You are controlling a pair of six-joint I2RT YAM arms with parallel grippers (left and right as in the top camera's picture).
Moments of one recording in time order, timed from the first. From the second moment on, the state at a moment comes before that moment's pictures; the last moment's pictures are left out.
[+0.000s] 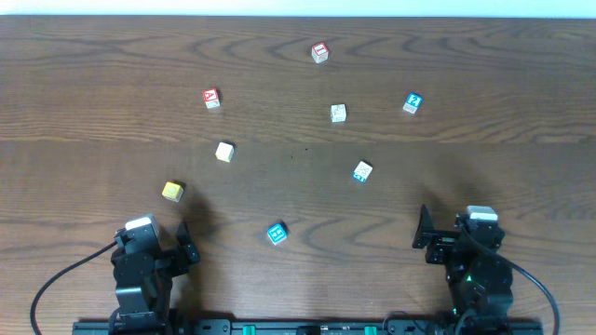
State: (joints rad) left arm 0.06 0.00 0.16 -0.73 -0.09 -0.20; right arm 0.08 0.01 0.14 -0.49 0.13 0.09
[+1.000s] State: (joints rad) left arm 0.06 0.01 0.16 -0.73 -0.09 -0.20; right arm 0.07 0.21 0.13 0.20 -0.15 0.42
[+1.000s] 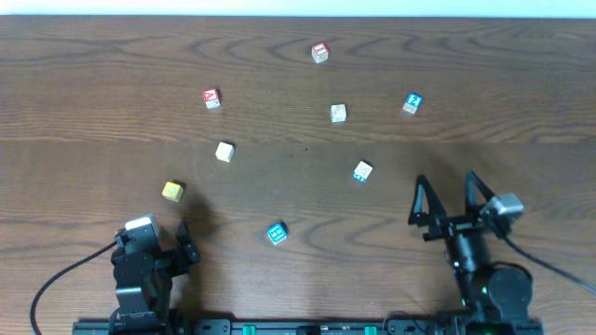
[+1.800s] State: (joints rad) left arm 0.06 0.01 0.16 -0.73 -0.09 -0.20; right arm 0.30 1.75 1.25 0.29 -0.31 0.35
